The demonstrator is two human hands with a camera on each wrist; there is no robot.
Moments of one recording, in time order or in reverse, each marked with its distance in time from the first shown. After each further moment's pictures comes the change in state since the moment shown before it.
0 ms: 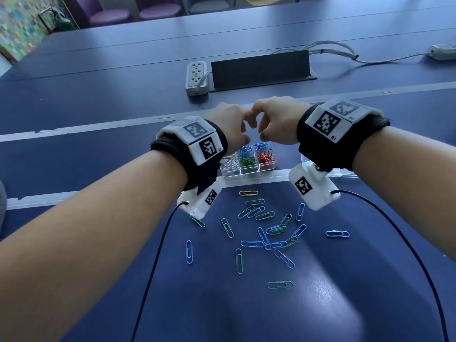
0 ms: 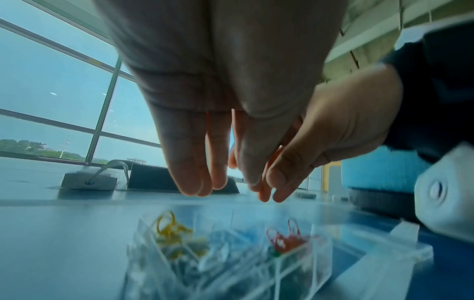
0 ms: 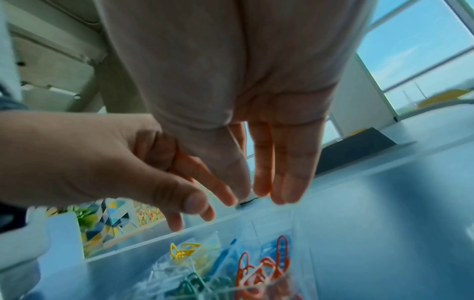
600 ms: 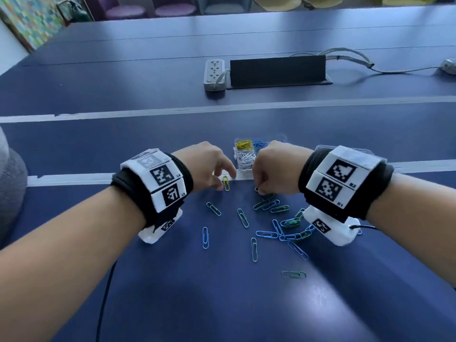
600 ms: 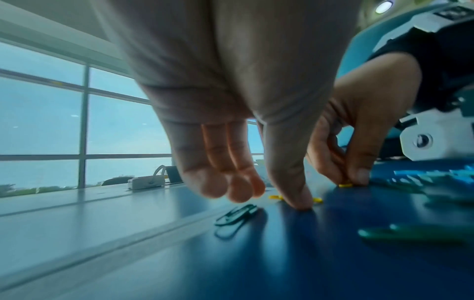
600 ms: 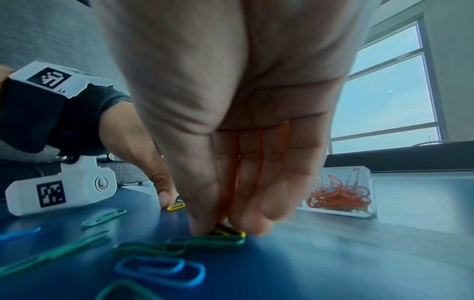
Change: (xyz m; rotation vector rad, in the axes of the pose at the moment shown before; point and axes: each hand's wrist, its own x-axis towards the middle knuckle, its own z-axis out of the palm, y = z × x) left_hand -0.075 -0.057 0.010 0.135 -0.288 0.056; right_hand -0.052 -0.041 0.048 -0.334 -0.204 -0.245
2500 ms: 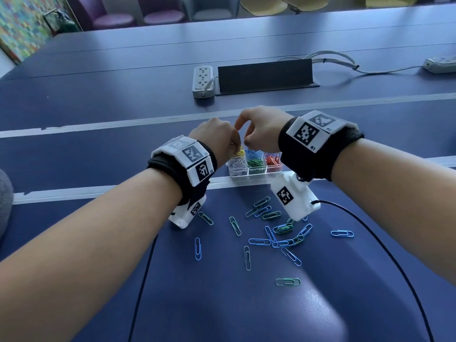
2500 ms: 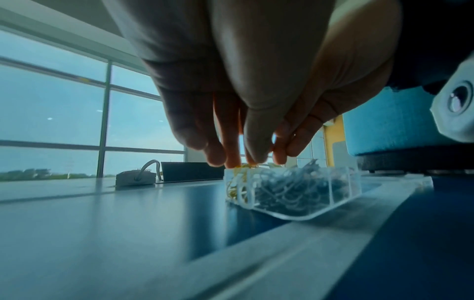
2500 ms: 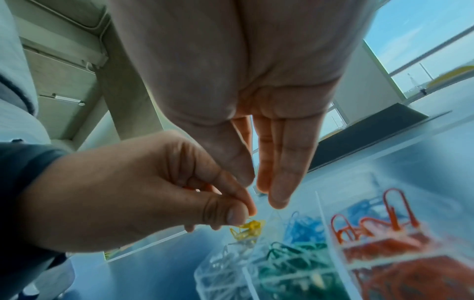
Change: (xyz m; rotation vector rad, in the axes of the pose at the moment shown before) left_hand 0.053 0.019 -0.016 -0.016 0.356 -0.039; right_hand 0.030 0.020 -0.040 0.439 0.228 0.235
